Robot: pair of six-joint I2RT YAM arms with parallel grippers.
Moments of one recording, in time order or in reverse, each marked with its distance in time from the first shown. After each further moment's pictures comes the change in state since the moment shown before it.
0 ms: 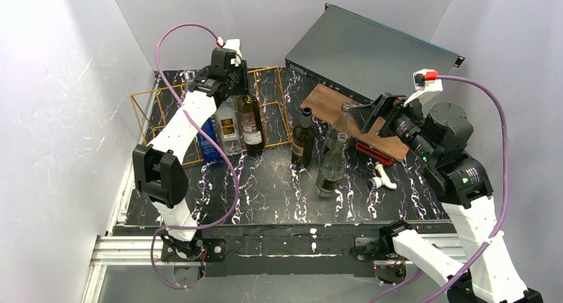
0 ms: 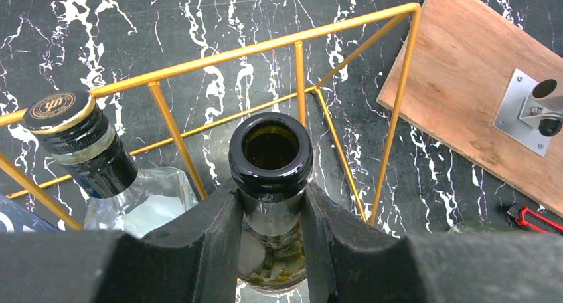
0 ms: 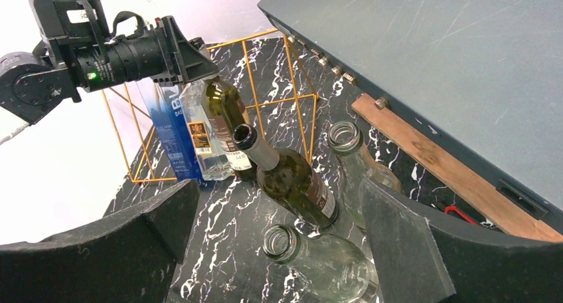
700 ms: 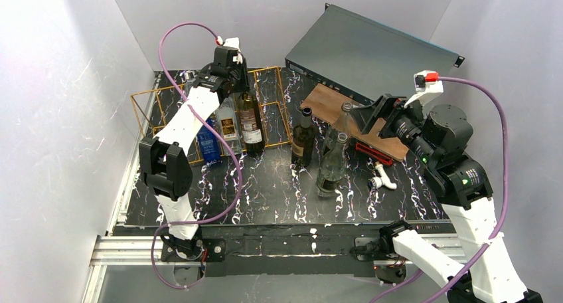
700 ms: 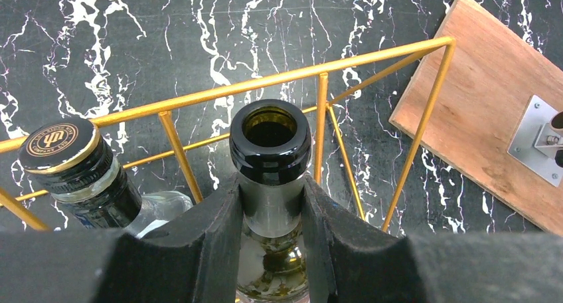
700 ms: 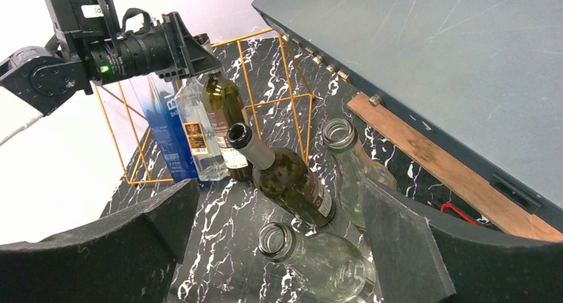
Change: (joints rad) left arm 0.013 0.085 0.059 0.012 -0.035 -0.030; right arm 0.000 -0.011 -0.013 0.000 0.011 -0.001
